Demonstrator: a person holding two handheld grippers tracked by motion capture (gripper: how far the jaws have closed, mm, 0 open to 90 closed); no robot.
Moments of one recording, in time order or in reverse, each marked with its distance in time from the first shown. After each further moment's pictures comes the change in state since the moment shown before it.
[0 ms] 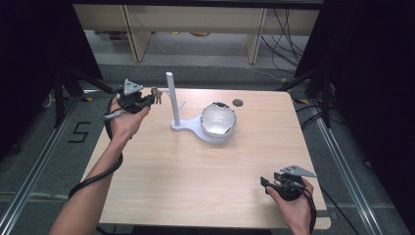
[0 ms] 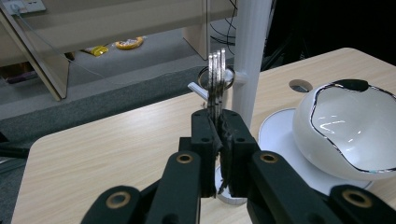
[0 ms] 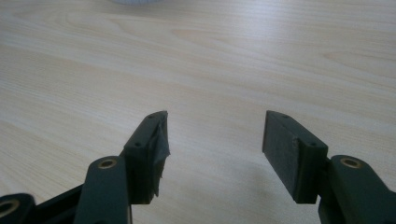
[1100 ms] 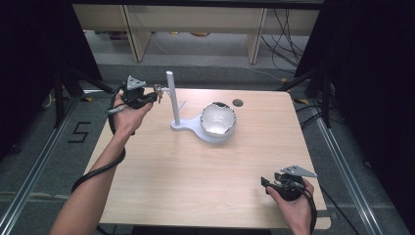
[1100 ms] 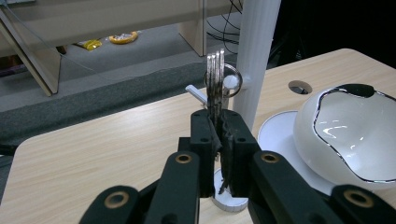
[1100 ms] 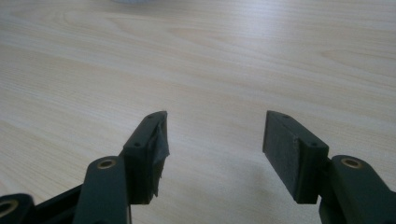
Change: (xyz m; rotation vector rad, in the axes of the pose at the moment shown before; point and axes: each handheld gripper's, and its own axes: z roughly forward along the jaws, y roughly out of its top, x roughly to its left) left arm 0.004 0.006 0.017 0.023 -0.019 -0.026; right arm 0.000 0.000 -0.001 0.002 -0.004 0.010
